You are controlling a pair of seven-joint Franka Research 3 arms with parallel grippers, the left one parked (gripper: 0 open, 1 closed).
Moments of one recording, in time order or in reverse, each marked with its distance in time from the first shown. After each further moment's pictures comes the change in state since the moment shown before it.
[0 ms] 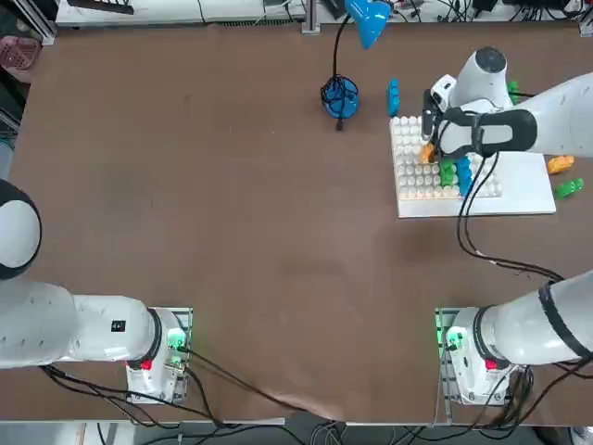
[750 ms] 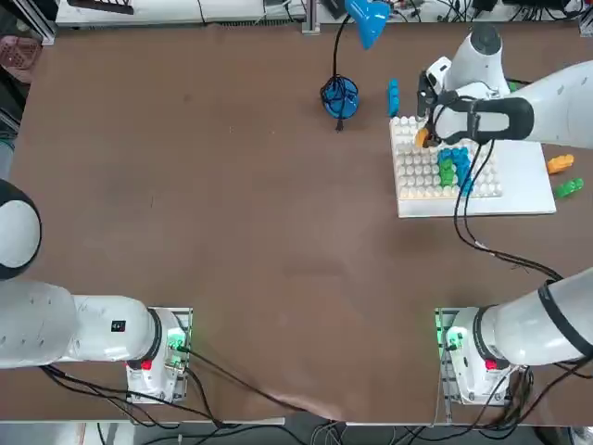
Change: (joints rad) arm 0.020 0.025 0.008 0.087 0.000 -0.033 0.073
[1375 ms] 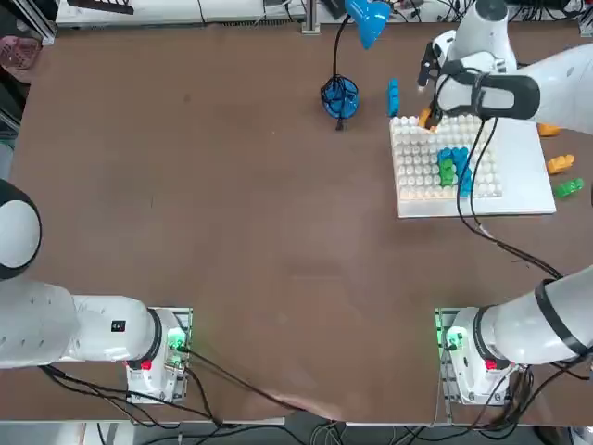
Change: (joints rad) arm -0.006 0.011 0.016 0.125 0.001 -0.122 0.180
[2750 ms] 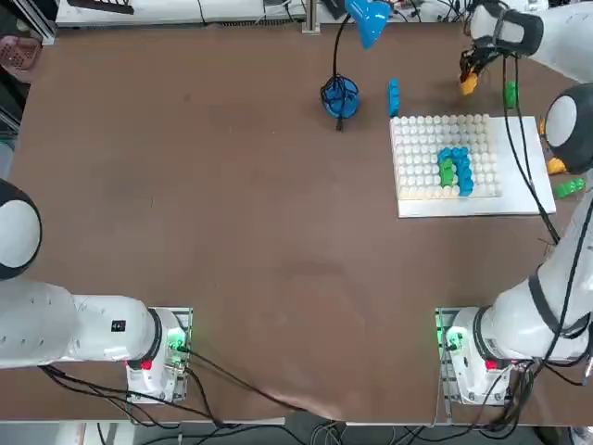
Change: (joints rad) arm -0.225 0.427 -0.068 0.680 0.000 -0.293 0.645
